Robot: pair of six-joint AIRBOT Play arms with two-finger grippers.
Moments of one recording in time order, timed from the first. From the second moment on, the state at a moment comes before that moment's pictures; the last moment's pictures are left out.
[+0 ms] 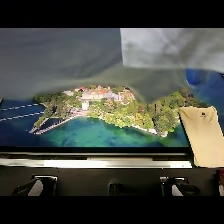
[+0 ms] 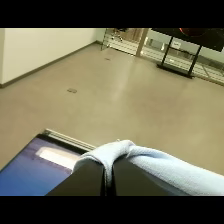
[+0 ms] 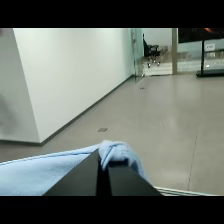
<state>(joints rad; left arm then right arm) 0.39 -0.80 2.04 1.42 -1.22 -1.79 -0.12 -0.90 2.06 -0.99 0.99 1.47</state>
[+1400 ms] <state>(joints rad) 0.18 -1.92 1.82 1.31 -0.93 -1.69 0.03 -2.02 2.01 -1.12 0.76 1.69</state>
